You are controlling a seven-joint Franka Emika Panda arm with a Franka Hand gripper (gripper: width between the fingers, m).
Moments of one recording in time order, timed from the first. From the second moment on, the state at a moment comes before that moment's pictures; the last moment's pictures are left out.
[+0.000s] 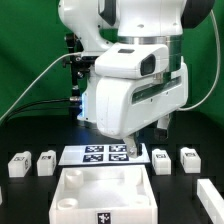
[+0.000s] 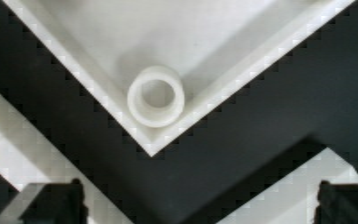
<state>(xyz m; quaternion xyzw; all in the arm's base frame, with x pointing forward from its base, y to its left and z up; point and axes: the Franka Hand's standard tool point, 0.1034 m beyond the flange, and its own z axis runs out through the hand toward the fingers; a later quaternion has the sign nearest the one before) 0.564 0.053 0.113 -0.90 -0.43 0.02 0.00</state>
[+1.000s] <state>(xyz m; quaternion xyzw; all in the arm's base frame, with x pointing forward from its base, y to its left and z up) 0.543 0.052 0.106 -0.85 -0.52 0.01 0.00</state>
